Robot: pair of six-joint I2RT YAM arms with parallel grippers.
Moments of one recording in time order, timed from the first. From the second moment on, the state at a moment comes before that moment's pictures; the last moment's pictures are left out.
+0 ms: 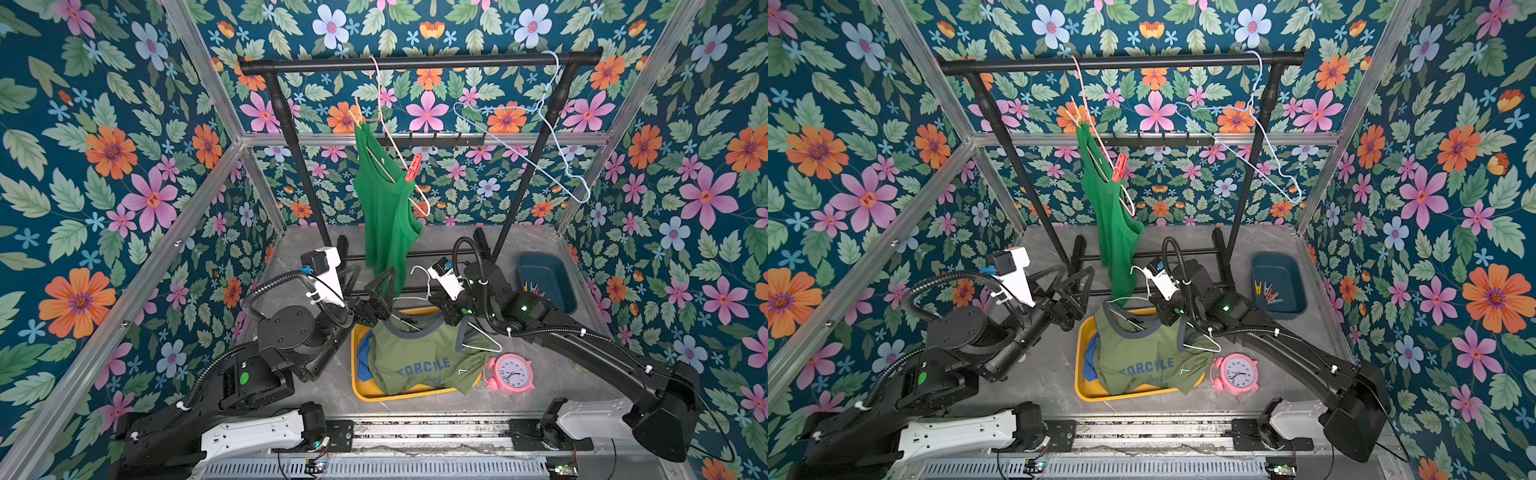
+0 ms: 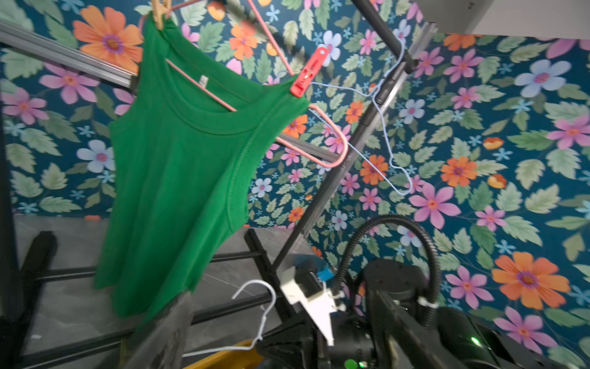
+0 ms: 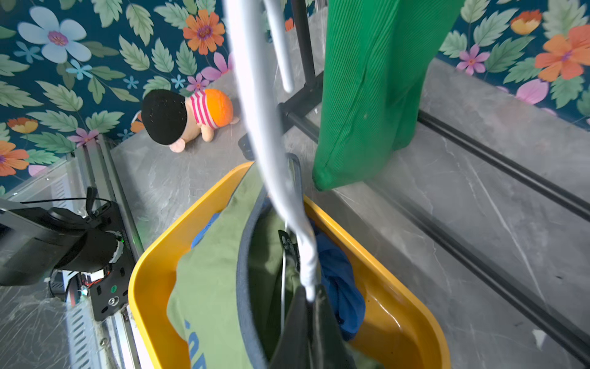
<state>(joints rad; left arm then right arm) -1.28 0.80 1.21 -0.39 -0.75 -0.47 0.78 1.27 1.13 -0.43 -0.16 0.05</state>
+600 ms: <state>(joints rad) -1.28 0.79 0.99 -0.53 -1.01 -0.76 0.78 1.03 1.13 -0.43 -0.23 0.06</state>
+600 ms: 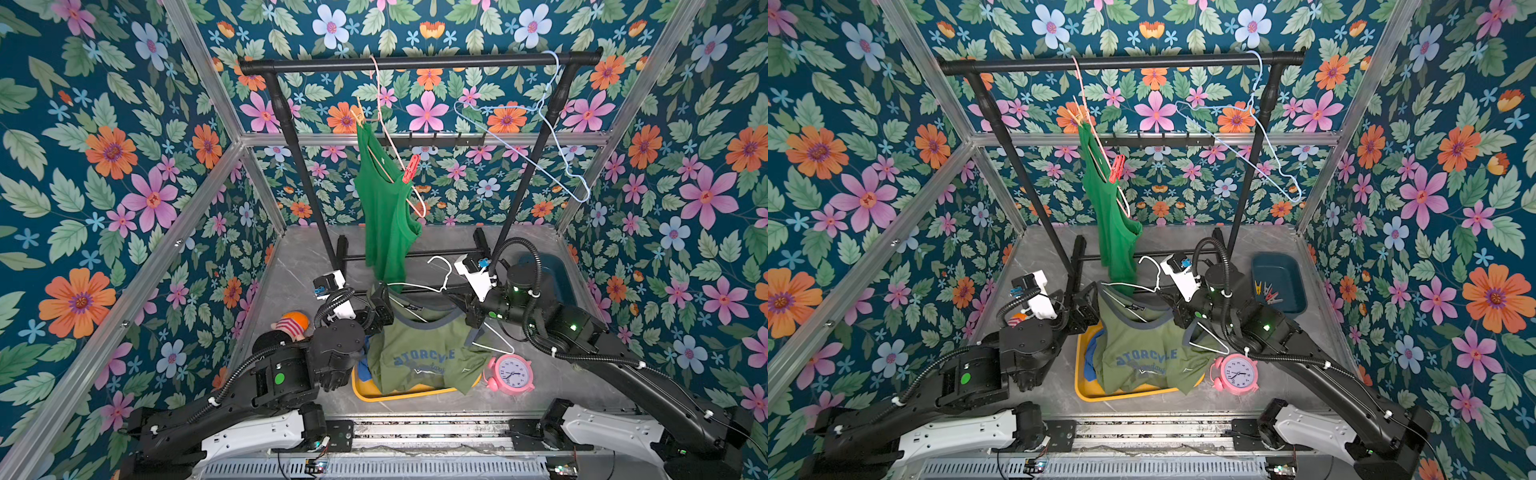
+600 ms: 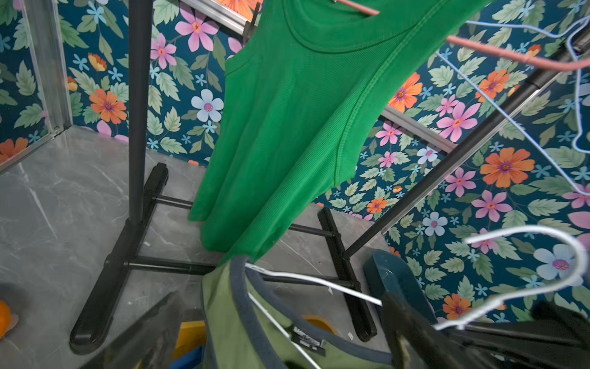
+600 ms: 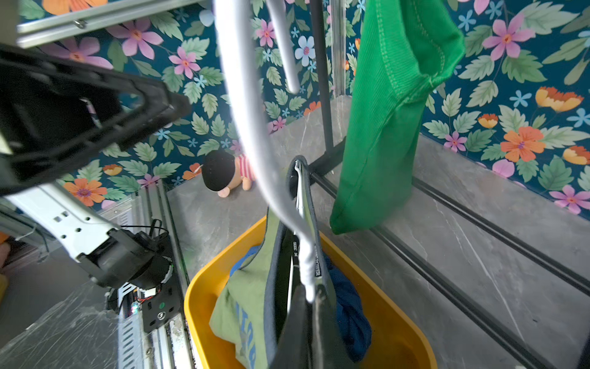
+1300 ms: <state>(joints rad) -1.28 0.83 0.89 -0.52 -1.06 -0.93 0.78 0.85 1.15 -0.51 -0.36 0.06</state>
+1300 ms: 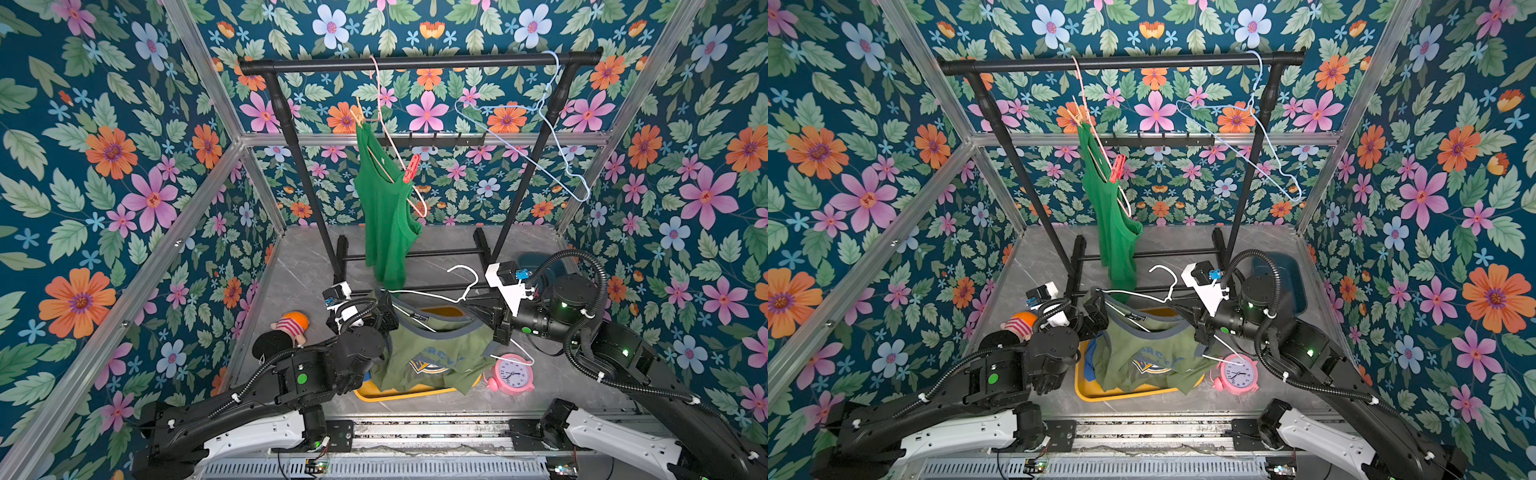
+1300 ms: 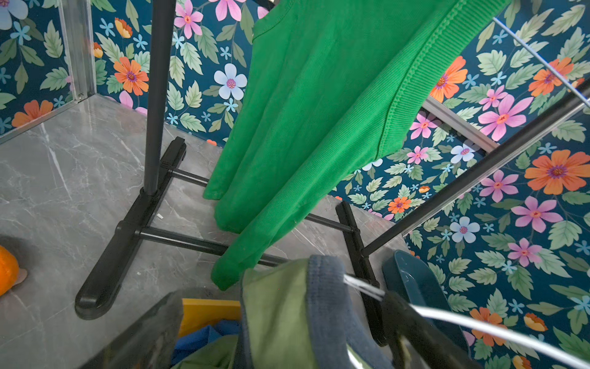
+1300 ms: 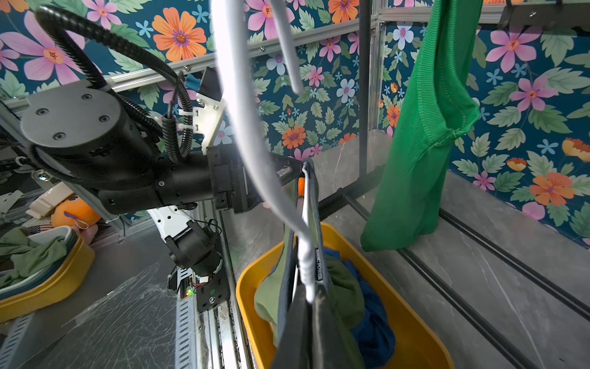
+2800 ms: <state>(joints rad) -1.28 0.73 1.19 -0.61 -0.89 -0.59 0.68 1.40 1.41 -0.21 -0.58 0.17</state>
